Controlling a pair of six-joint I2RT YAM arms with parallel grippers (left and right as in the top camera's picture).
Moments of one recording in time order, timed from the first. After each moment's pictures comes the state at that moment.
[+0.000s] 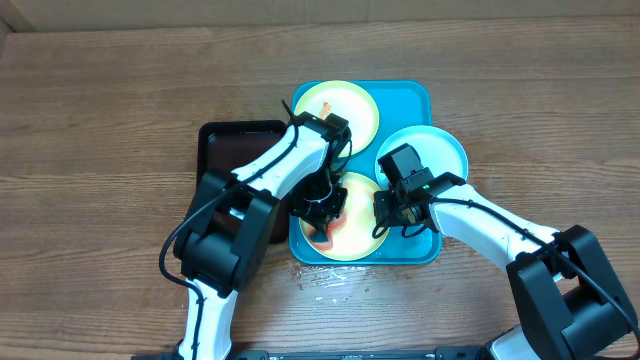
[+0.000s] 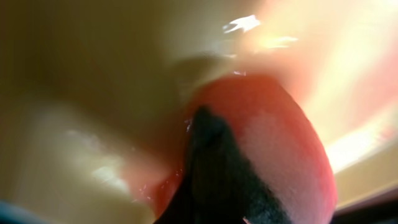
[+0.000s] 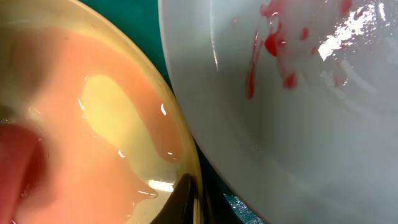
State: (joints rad) left arm -0.52 2.15 1.52 -1.23 0.23 -0.22; right arm 0.50 1.71 0.91 -0.49 -0.05 0.41
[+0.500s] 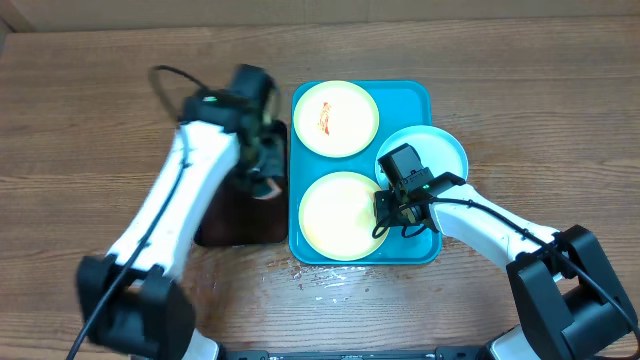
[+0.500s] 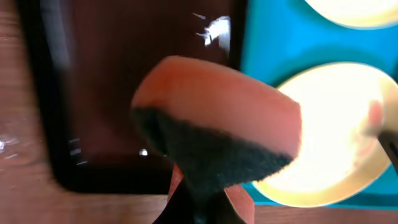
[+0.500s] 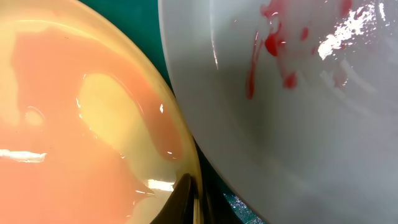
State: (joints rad) left arm -0.26 1.71 1.52 -1.26 0.01 -0.38; right arm 0.50 1.71 0.91 -0.50 -0.05 0.41
